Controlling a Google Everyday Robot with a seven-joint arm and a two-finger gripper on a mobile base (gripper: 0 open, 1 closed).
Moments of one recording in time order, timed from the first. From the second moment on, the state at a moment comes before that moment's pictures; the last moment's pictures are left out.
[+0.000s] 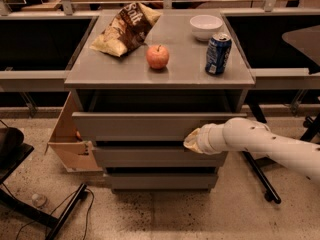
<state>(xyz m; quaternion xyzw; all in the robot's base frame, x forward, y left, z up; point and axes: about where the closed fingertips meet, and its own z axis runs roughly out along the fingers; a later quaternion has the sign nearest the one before) 0.624 -0.116 0.596 -0.57 0.74 0.04 0.36</state>
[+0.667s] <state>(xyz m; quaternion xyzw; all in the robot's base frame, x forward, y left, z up) 0.624 -0.116 0.596 -0.57 0.74 0.04 0.36</state>
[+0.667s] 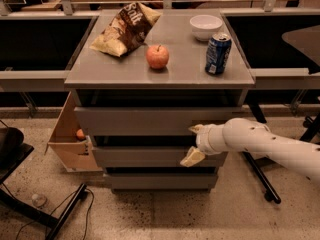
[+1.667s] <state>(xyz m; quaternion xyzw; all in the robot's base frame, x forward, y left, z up) 0.623 -0.115 0.597 -0.57 0.74 0.04 0.37</state>
